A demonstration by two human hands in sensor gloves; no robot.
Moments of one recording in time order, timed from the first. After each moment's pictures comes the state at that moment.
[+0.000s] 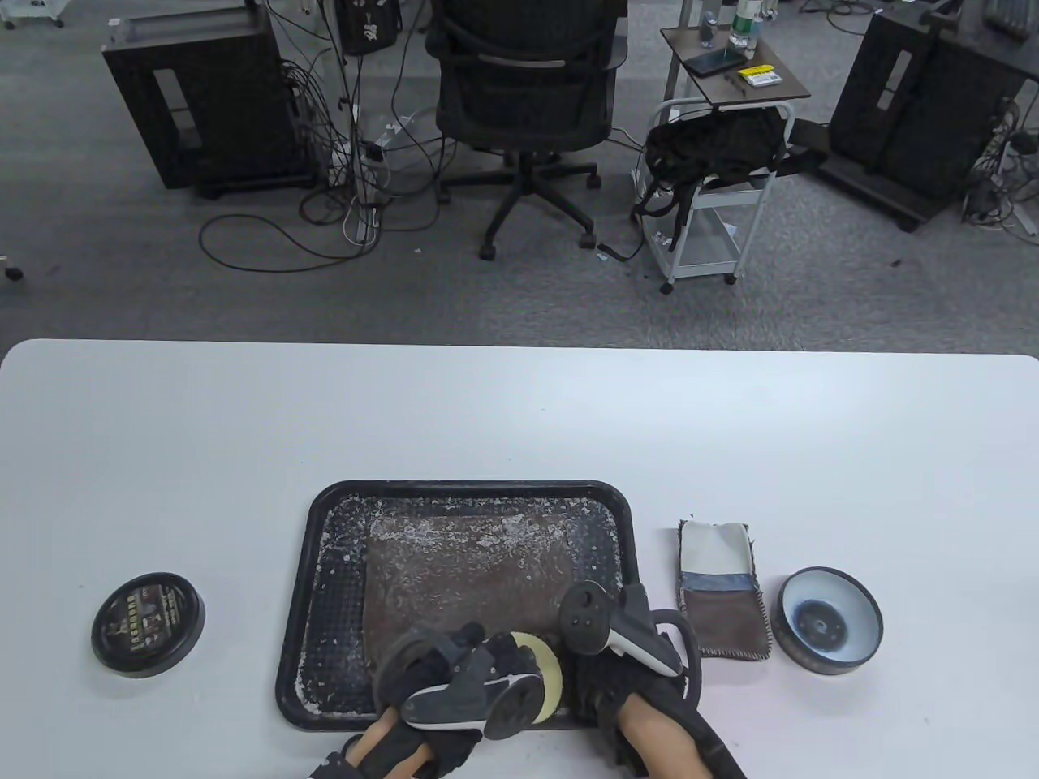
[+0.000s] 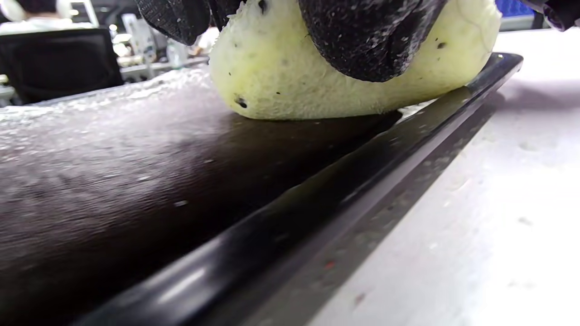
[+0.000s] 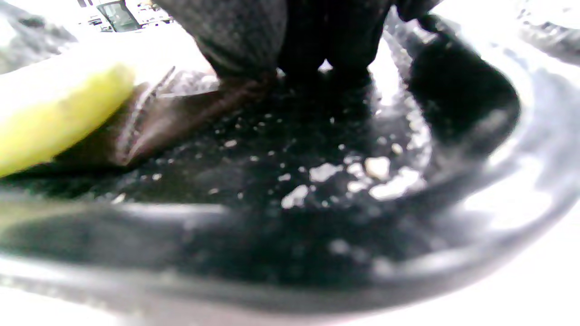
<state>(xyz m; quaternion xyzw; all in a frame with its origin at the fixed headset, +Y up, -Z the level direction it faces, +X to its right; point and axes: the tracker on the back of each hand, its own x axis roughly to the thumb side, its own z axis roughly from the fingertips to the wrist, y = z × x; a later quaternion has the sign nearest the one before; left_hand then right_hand) -0.054 -0.753 -0.272 -0.04 -0.33 -0.08 0.94 0.107 -0.761 -0.327 0.12 0.15 0.98 0.06</state>
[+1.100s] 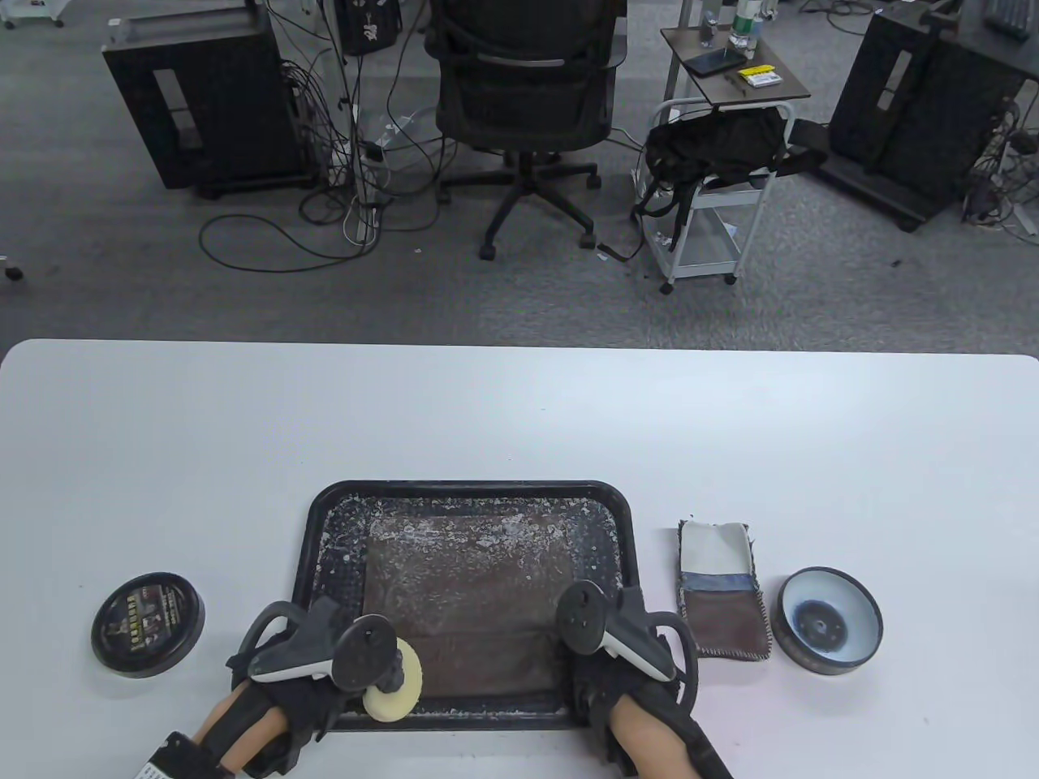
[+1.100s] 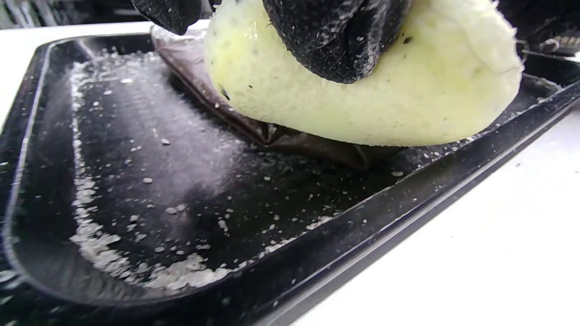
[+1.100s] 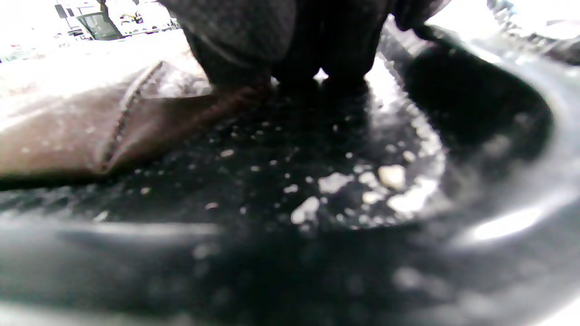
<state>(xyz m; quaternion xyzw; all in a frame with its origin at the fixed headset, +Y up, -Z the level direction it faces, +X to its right) -0.193 -0.748 -0.292 -0.16 -0.26 -0.02 0.95 0.103 -0.759 -0.326 0.09 0.13 0.99 0.06</state>
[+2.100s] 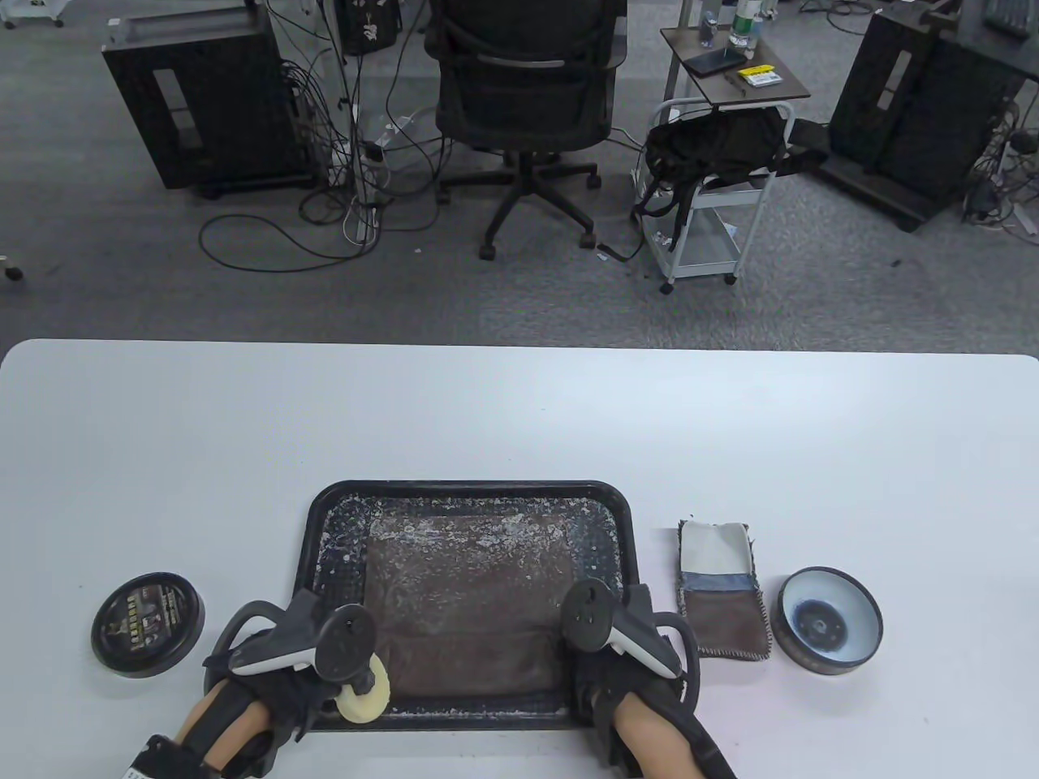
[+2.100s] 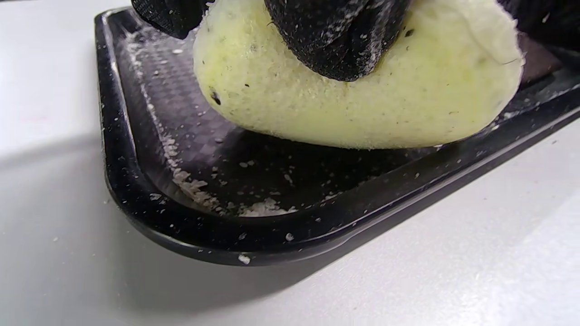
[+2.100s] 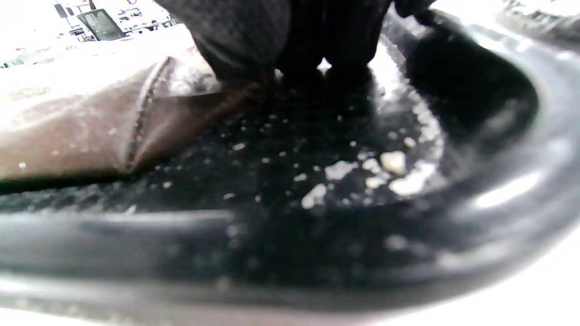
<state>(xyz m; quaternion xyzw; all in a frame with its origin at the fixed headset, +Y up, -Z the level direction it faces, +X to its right) -0.216 -0.749 -0.296 -0.20 -0.22 -0.01 0.95 0.108 -0.760 -0.328 0.09 0.16 0.98 0.08</state>
